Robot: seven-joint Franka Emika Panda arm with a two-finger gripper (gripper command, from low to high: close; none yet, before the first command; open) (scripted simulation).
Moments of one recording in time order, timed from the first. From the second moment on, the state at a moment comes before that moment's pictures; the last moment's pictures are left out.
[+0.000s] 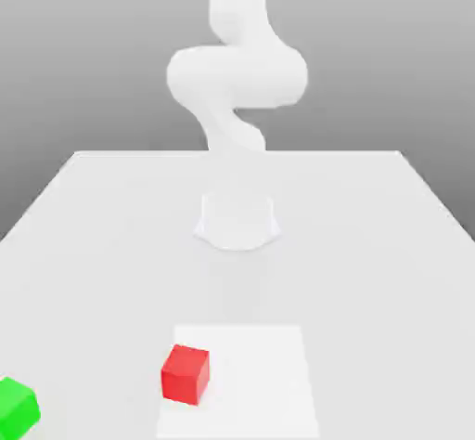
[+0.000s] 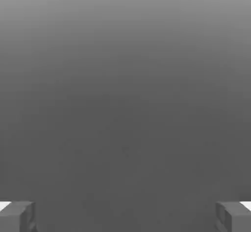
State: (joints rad) arm -0.01 -0.71 0.00 -2.33 0.00 2.34 0.81
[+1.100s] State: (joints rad) arm -0.12 0.30 -0.03 -2.60 0.04 2.91 0.88
